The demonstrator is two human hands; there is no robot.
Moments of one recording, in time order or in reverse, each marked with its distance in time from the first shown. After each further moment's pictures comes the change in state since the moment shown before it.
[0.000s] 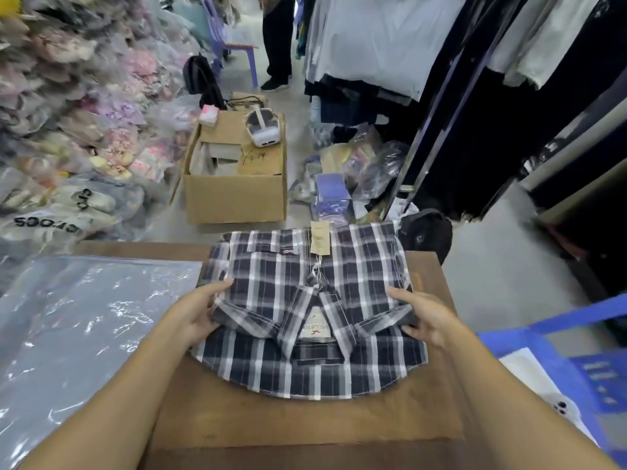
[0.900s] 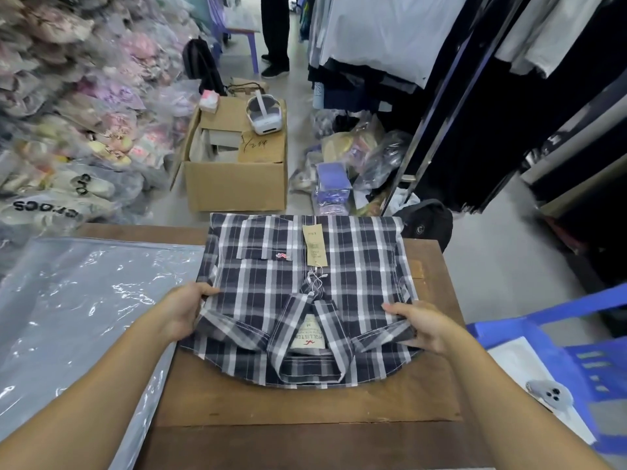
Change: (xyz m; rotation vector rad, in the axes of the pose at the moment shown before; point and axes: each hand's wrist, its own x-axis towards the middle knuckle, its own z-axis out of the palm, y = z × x) left_hand -0.008 -0.008 -0.029 0.225 -0.041 -0.085; right_hand 0.005 0.038 -0.002 -0.163 -0.106 0.048
